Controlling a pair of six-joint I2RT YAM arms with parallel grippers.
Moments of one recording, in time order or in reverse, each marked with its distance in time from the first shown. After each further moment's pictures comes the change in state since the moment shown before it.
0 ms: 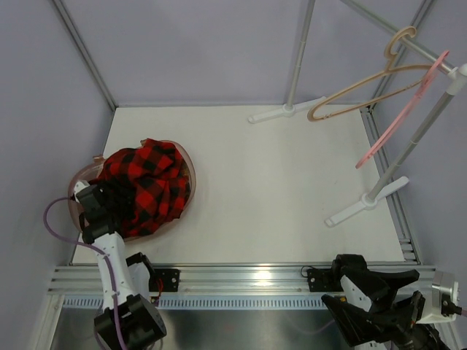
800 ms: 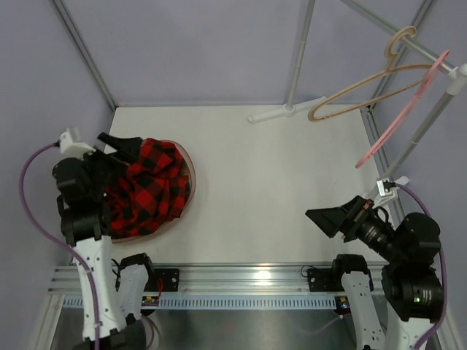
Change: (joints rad) left arm -0.137 -0.089 0.509 0.000 0.220 0.010; right arm -0.033 0.140 -0.538 0.236 -0.023 0.093
